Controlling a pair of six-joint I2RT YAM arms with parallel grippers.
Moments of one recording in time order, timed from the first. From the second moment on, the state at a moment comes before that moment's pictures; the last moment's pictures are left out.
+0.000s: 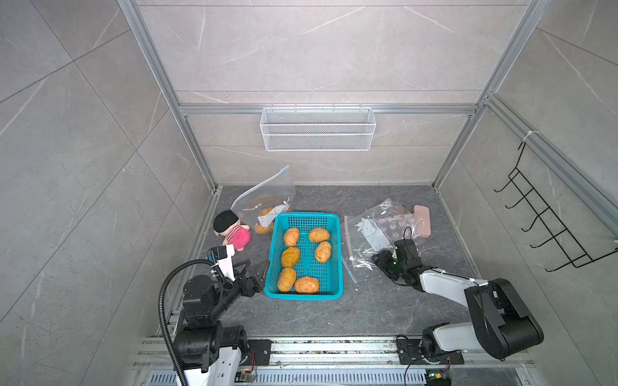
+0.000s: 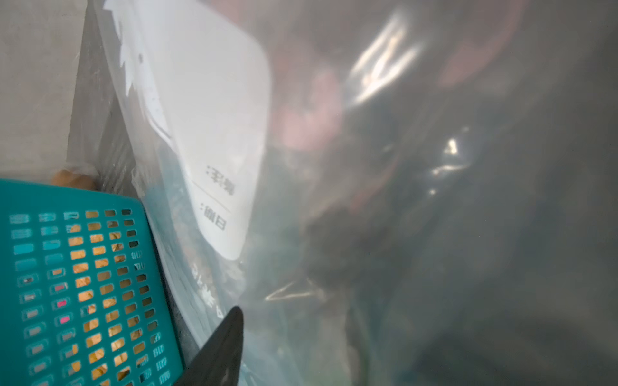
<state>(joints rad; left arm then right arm) 0.05 0.27 0.66 -0.69 0.58 -0.39 0.26 1.40 0.45 0.11 -0.19 0.94</state>
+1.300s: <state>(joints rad) -0.13 0.71 1.11 -0.68 0.69 -0.06 0.09 0.96 1.15 -0.47 -0.71 1.09</state>
